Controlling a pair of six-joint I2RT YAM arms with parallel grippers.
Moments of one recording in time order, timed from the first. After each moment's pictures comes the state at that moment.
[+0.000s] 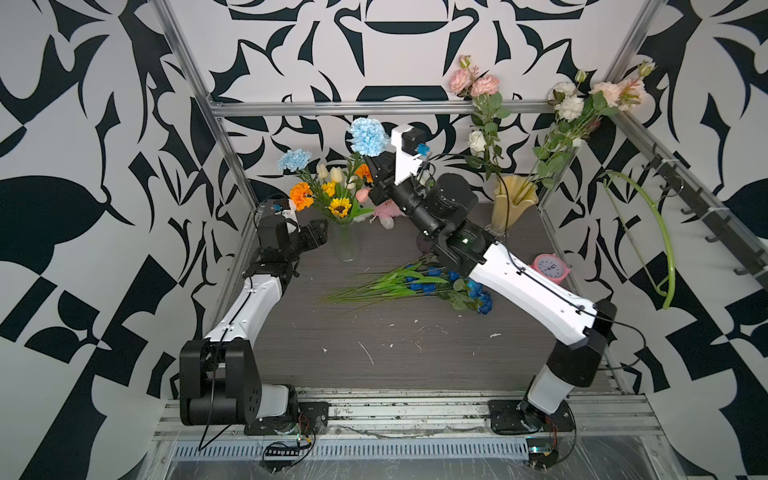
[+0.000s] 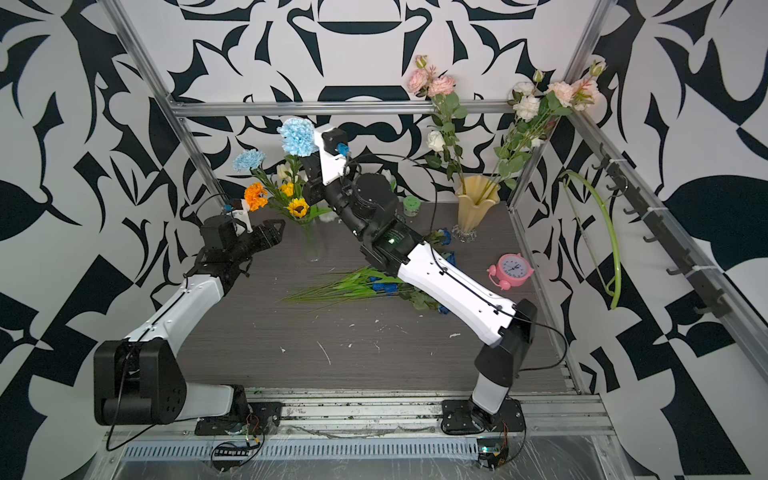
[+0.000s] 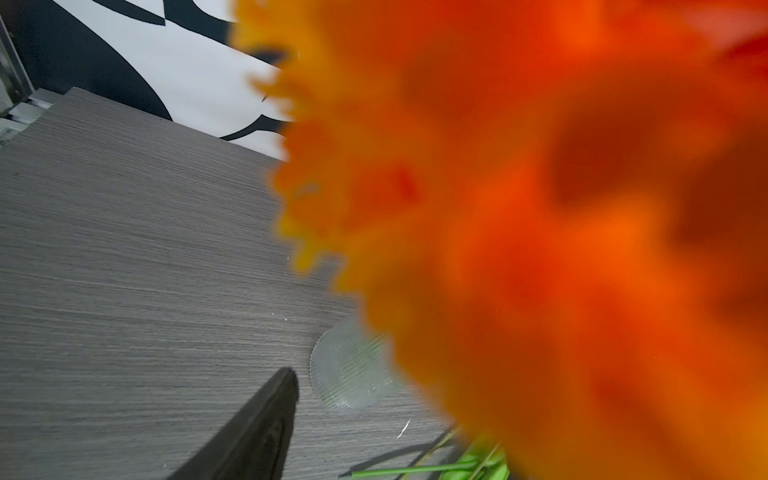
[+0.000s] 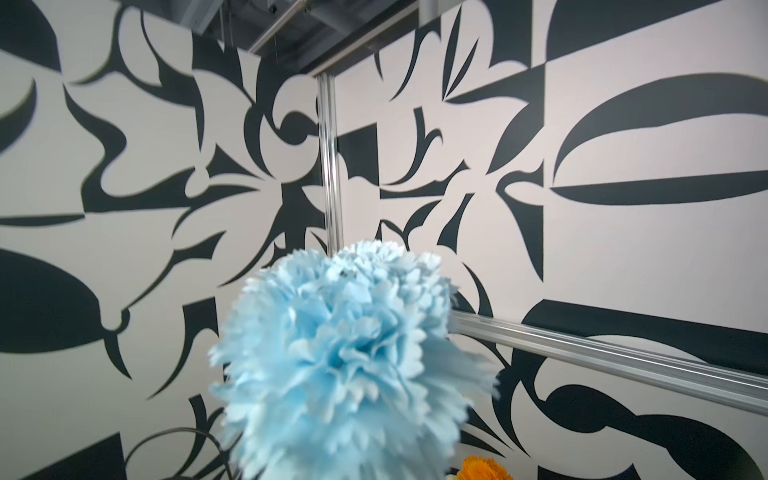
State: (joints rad) left arm -0.03 1.37 0.96 0.05 0.31 -0.41; right arm 0.88 1.66 1.81 0.26 0.14 0.05
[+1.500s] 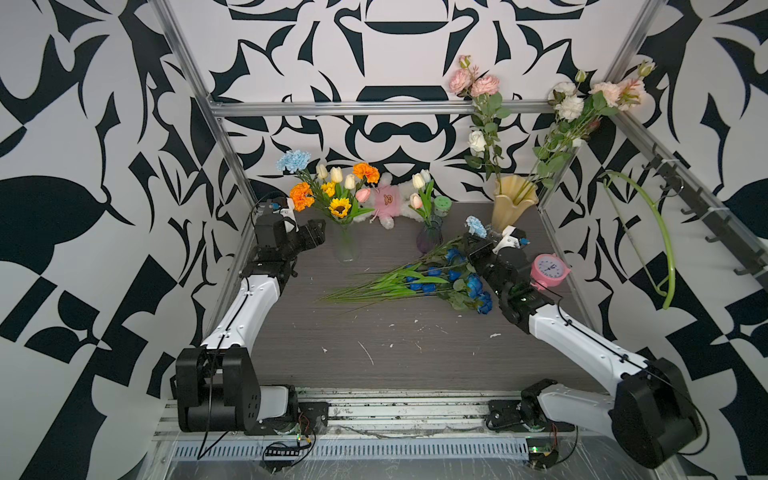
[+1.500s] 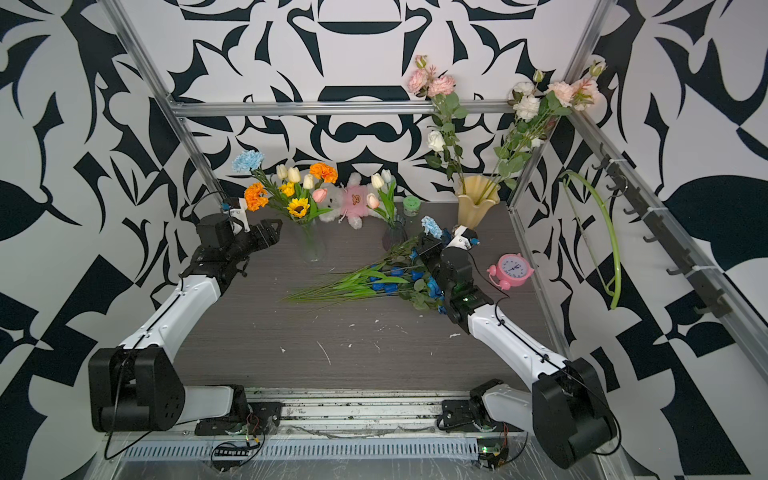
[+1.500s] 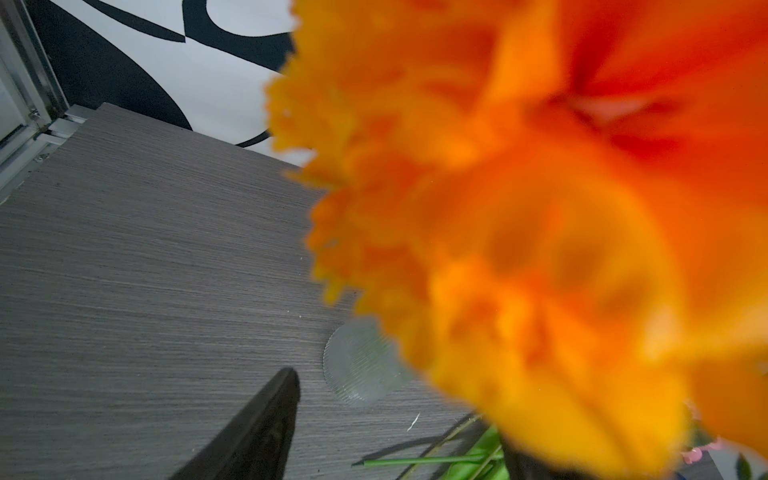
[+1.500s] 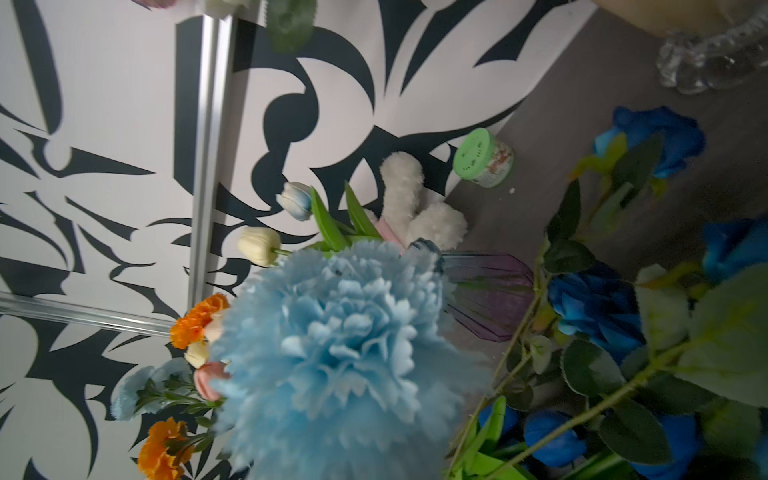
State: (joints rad) left arm -0.03 1.34 0.98 -0.01 0.28 -0.38; right arm 0.39 1.20 0.67 0.35 0.11 1.18
